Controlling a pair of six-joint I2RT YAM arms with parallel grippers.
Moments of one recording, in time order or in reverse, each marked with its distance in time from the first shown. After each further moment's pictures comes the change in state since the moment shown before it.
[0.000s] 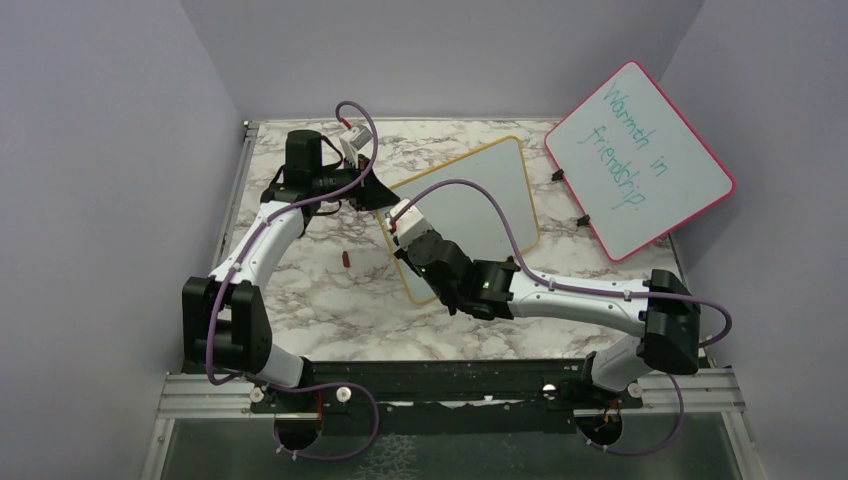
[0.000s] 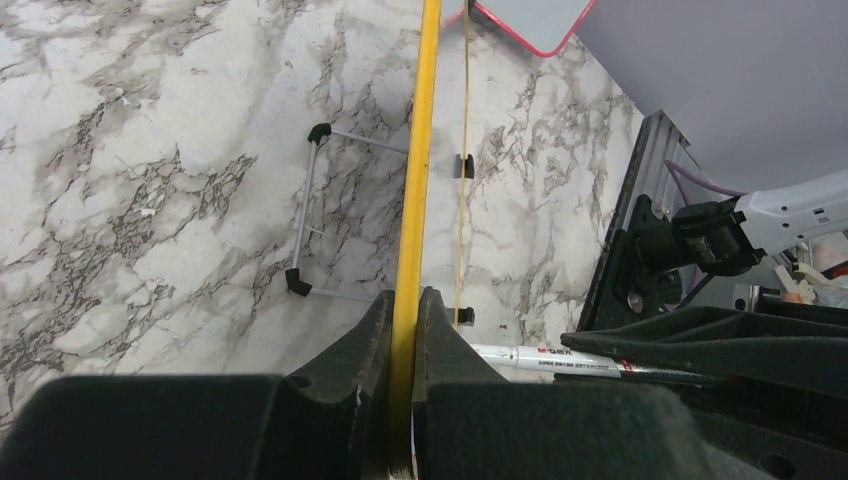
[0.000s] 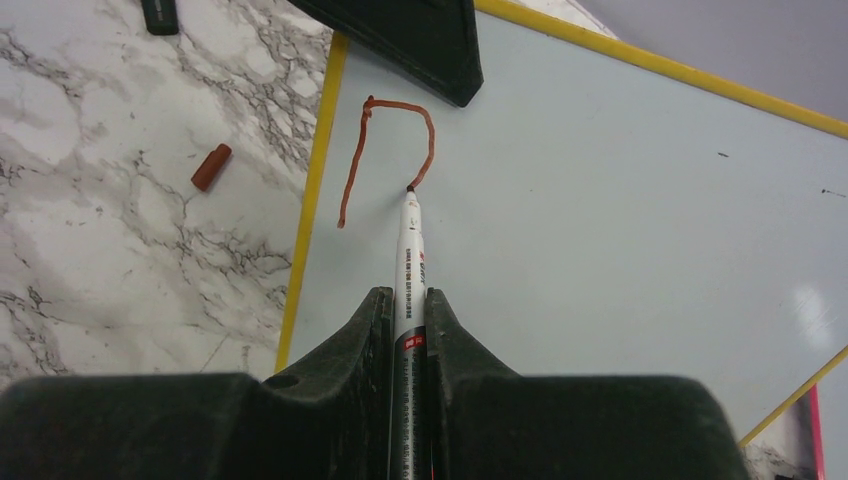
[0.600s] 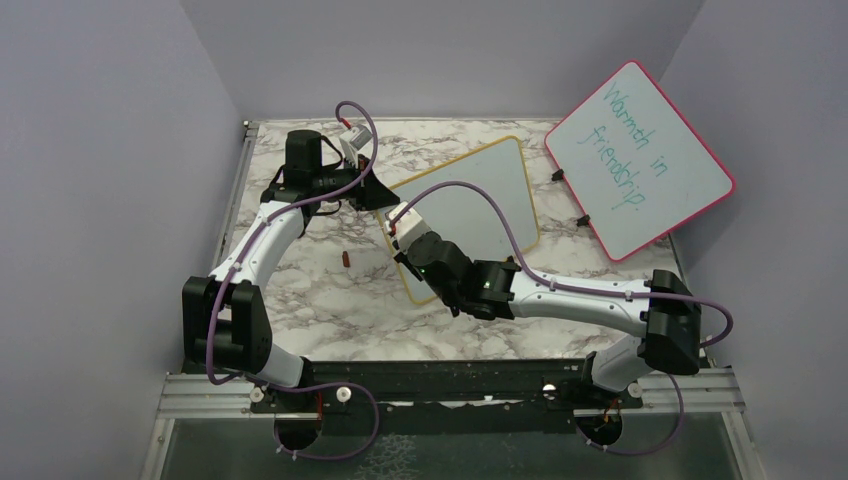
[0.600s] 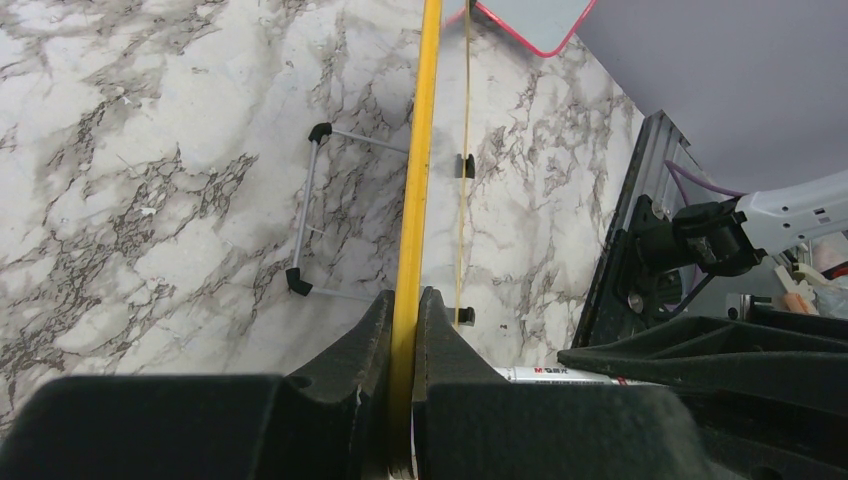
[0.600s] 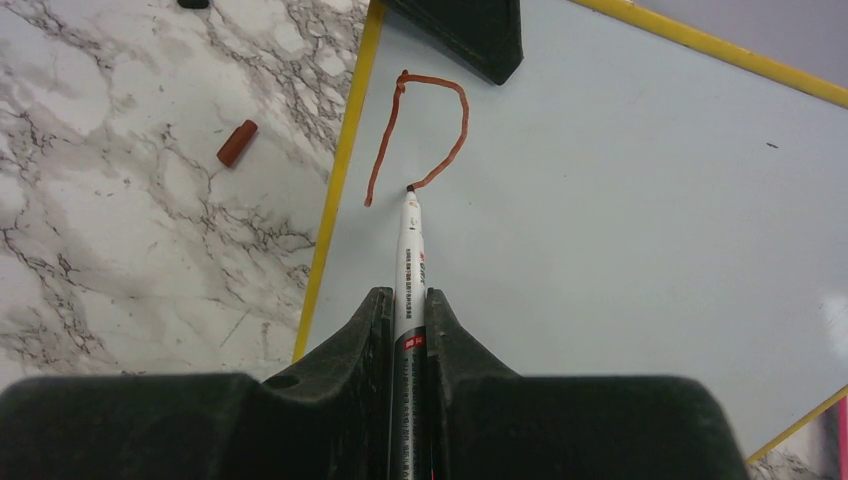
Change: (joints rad) left arm 0.001 0.002 0.000 0.000 0.000 0.000; right arm 0.000 -0.005 0.000 -0.048 -0.058 0.028
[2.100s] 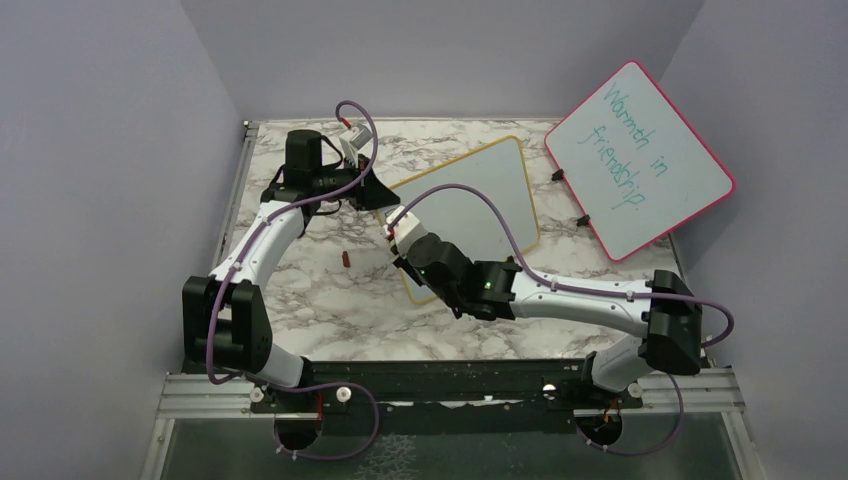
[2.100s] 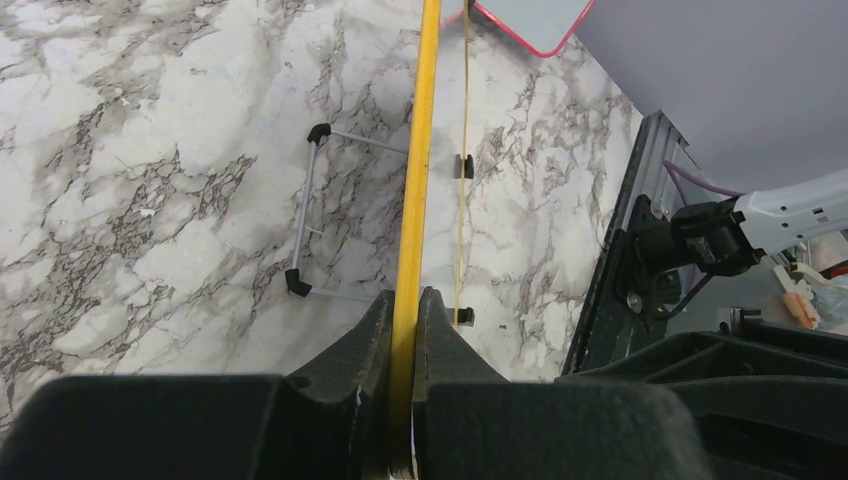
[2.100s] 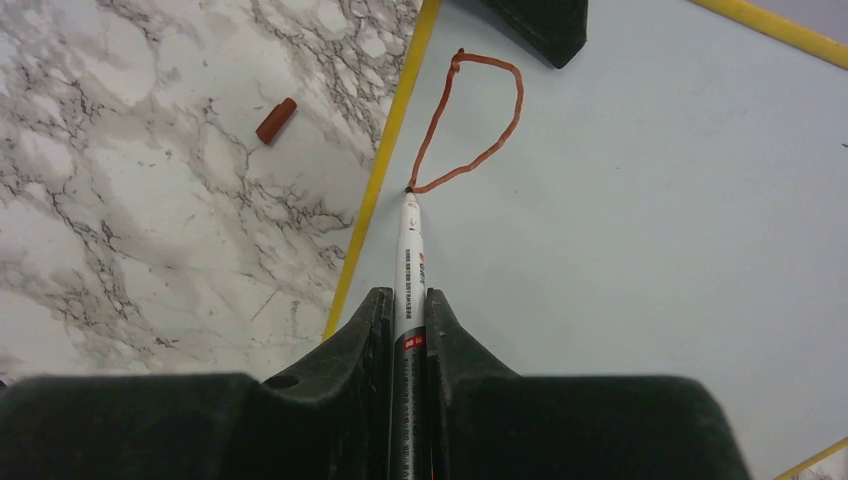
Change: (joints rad) left arm 0.001 0.003 0.002 0.000 0.002 0.000; right arm 0.005 -0.003 0.000 -0.036 -0.079 0.019
